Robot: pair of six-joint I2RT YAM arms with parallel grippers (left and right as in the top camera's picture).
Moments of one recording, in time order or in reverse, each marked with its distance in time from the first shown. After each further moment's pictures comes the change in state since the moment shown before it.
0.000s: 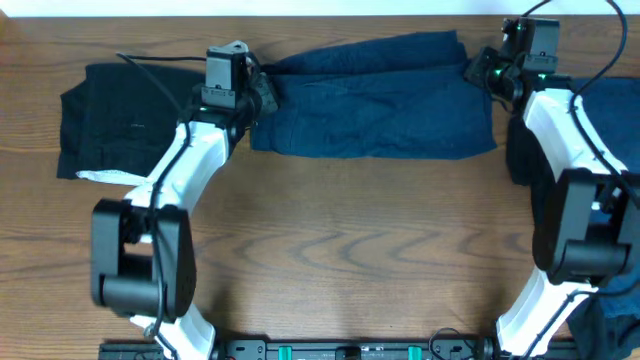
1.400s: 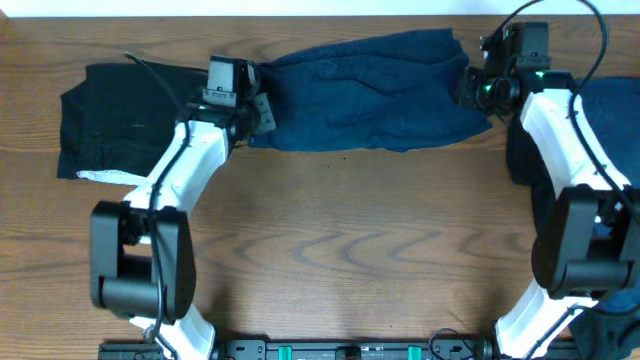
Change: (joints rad) left arm -0.008 0.000 0.009 -0.237 0.007 0.102; right arm 0.048 -0.073 -0.003 -0.328 -0.016 -0.173
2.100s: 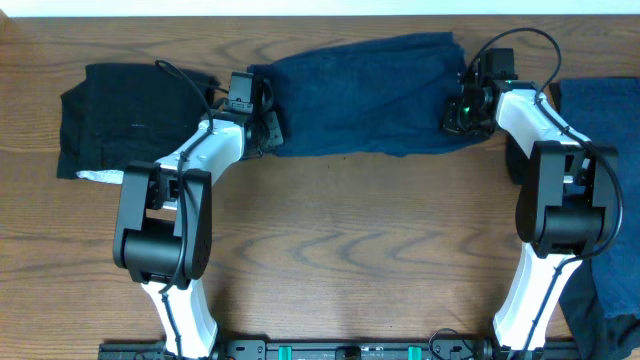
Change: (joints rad) left arm -0.015 0.179 -0.008 0.028 -0.054 0.003; right arm 0.003 0.249 0.019 -0.021 -0.011 -0.016
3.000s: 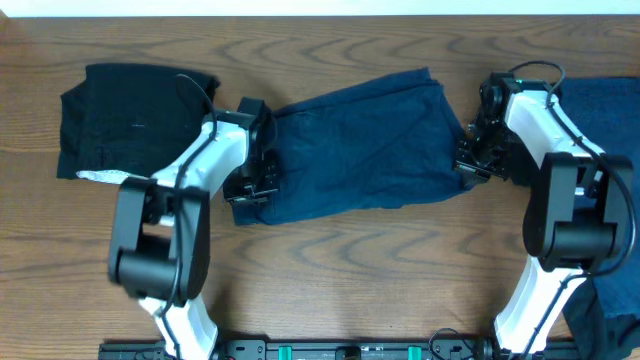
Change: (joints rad) left arm -0.046 -0.123 -0.006 -0.612 -0.003 0.027; right arm -0.007 -0.114 -0.033 -0.532 0.110 0.049
